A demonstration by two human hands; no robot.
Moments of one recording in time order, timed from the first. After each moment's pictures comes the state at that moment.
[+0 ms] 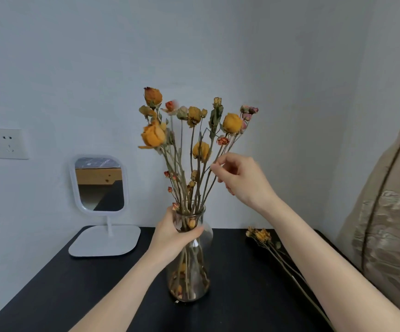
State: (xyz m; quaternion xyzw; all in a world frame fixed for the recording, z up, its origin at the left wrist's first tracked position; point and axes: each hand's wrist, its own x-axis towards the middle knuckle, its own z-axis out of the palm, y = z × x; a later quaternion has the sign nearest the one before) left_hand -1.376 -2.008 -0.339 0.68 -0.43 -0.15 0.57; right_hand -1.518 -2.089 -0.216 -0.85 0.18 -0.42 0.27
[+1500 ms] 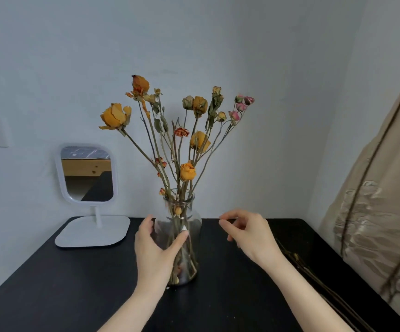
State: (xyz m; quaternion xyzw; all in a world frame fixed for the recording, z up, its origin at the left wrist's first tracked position) left_hand -1.409 -1.981 -0.377 0.69 -0.28 -0.08 0.66; right_hand -1.561 -2.089 -0.322 -0.83 0.33 -0.34 0.31
